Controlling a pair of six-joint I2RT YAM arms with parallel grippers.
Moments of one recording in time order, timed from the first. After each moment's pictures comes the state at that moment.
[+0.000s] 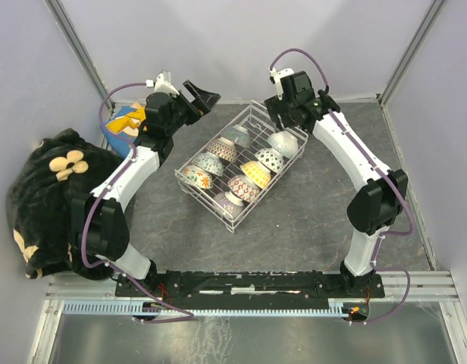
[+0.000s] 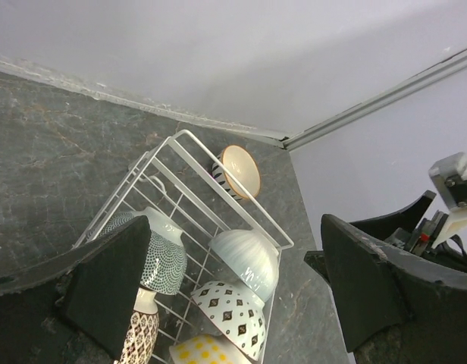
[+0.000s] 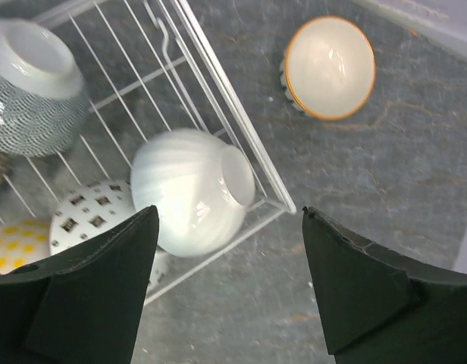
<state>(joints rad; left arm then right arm) -0.27 1.57 1.26 0.22 0.21 -0.79 0.45 1.85 1.88 -0.73 0.25 -0.06</state>
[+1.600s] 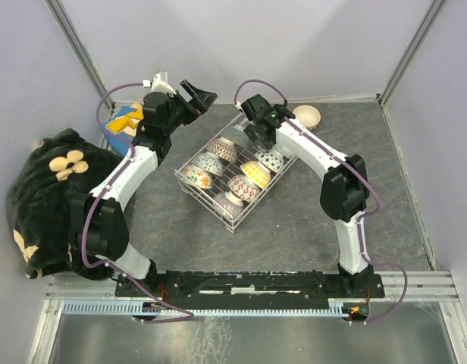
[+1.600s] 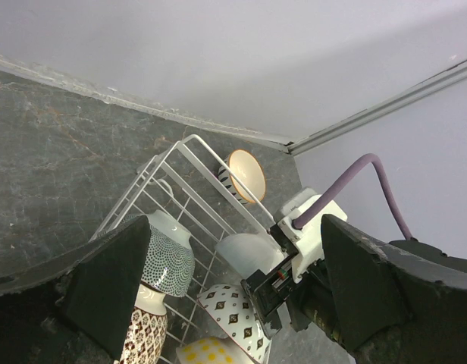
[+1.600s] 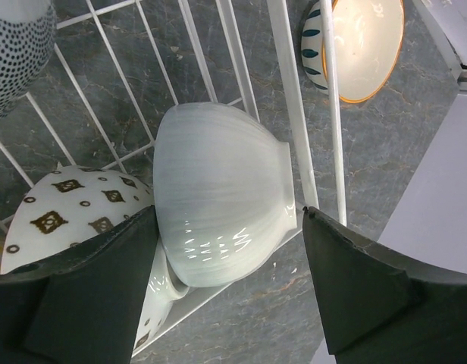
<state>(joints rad) -0.25 1.57 1.26 0.21 0.21 -0.79 0.60 2.11 1.97 -0.87 0.53 -0.21</state>
